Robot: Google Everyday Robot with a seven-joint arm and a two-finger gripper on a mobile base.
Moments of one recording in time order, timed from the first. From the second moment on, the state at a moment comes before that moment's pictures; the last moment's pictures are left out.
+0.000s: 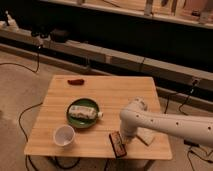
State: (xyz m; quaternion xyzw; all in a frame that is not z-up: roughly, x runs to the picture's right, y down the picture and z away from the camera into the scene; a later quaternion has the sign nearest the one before) arm 0.110 0.285 0.780 -0.38 -0.03 0.02 0.92
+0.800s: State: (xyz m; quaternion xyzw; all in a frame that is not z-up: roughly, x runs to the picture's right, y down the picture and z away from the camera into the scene) arm 0.091 0.284 0.778 -0.38 -0.05 0.03 0.92
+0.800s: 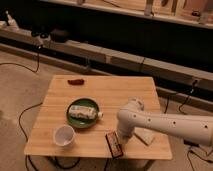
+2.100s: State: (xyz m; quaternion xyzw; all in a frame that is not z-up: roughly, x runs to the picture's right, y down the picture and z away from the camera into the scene) arm 0.049 0.290 0.779 -0.41 -0.06 -0.02 0.91
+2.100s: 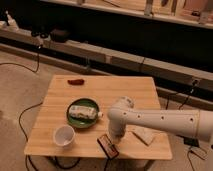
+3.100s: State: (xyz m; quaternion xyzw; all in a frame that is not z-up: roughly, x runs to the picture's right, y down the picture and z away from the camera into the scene) arm 0.011 0.297 0.784 -0.42 -0.07 -0.06 0.90
